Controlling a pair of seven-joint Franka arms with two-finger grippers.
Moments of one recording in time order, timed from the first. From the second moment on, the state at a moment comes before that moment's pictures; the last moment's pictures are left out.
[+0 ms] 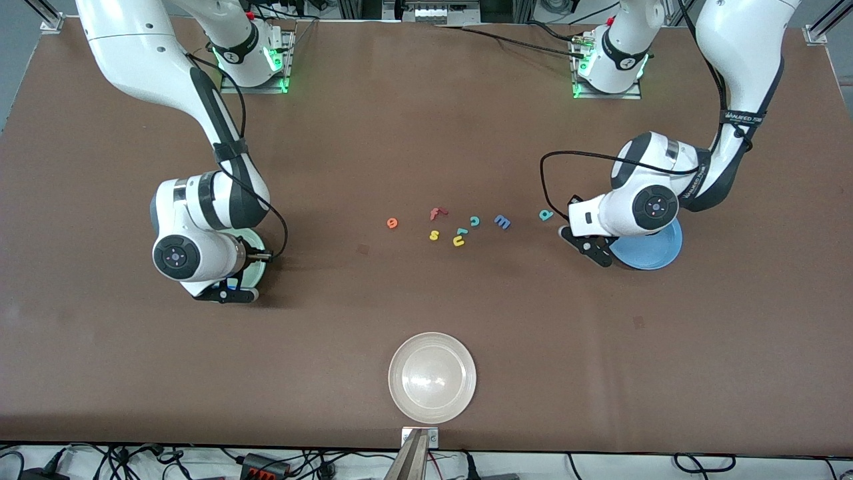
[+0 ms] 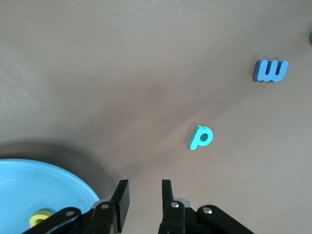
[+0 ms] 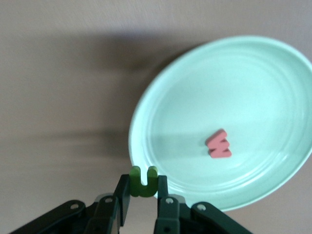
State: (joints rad) left arm 0.18 0.42 -0.46 -2.00 0.12 2.07 0.26; right arm 0.30 0.62 -0.11 -1.66 0.03 1.98 0.23
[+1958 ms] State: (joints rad) left arm 0.17 0.45 -0.47 -2.00 0.12 2.13 0.25; right arm 0.78 0.63 -0.11 -1.73 0.01 2.26 0.44
